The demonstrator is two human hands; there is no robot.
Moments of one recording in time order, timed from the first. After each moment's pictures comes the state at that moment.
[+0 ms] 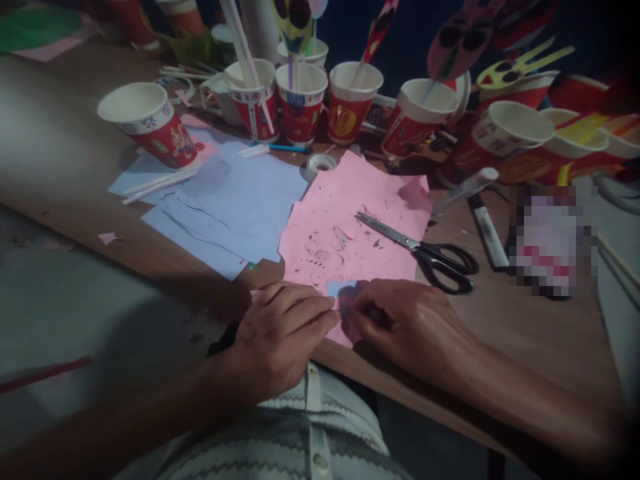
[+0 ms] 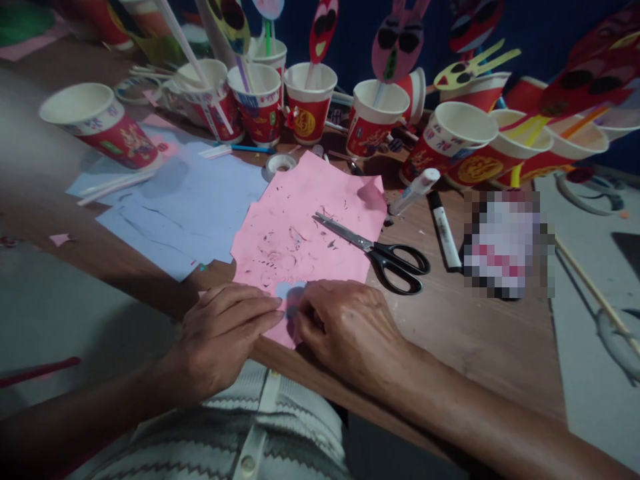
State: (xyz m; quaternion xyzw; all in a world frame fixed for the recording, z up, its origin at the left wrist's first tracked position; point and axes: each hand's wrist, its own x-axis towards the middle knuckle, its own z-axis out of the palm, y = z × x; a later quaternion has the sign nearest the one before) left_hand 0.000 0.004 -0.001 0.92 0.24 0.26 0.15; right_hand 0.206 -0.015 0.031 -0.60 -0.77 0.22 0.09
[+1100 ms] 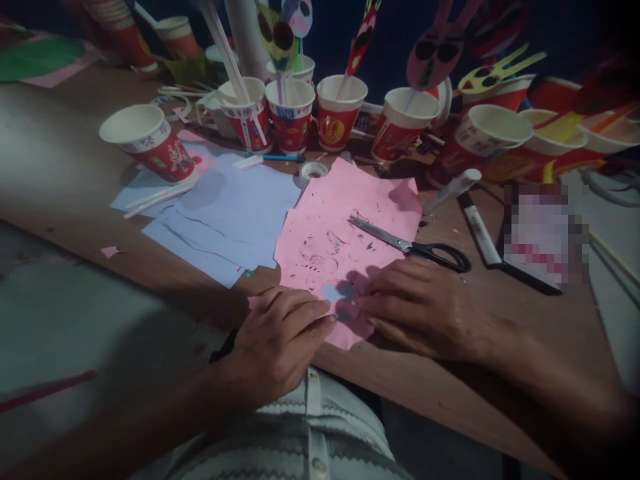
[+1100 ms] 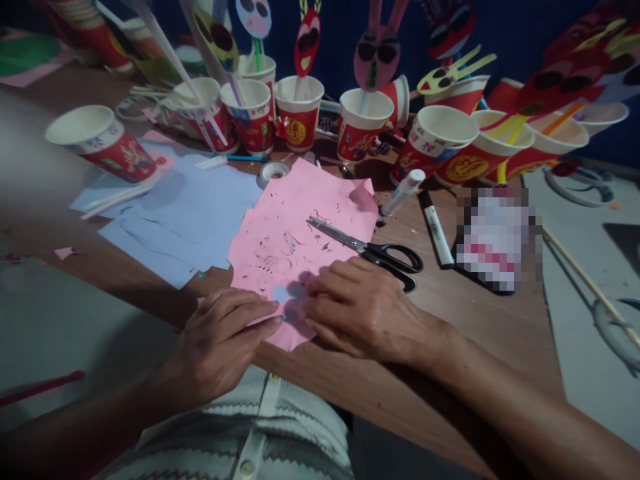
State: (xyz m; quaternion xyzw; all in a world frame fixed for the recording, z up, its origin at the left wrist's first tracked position) left_hand -0.001 0.001 -0.002 0.94 0.25 0.21 0.14; right_hand 0.249 0.002 0.025 -0.32 -0.93 0.06 0.18
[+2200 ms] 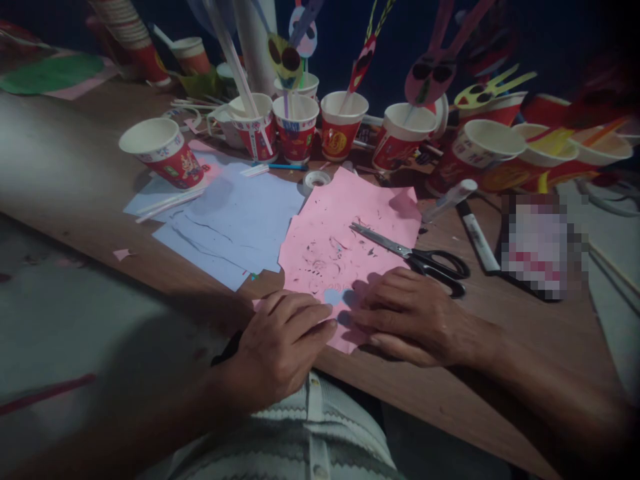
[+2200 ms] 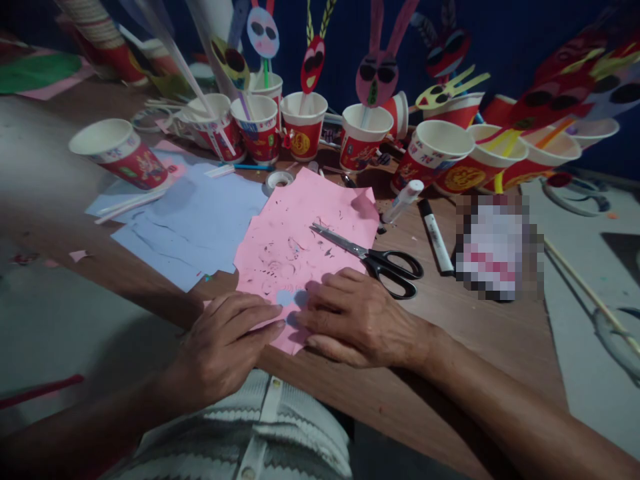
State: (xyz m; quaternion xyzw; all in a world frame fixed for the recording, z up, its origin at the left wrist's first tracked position) left_hand -0.001 0.001 0.001 0.94 0.24 0.20 0.14; right_hand 0.247 0.003 0.013 -0.27 -0.94 0.10 0.18
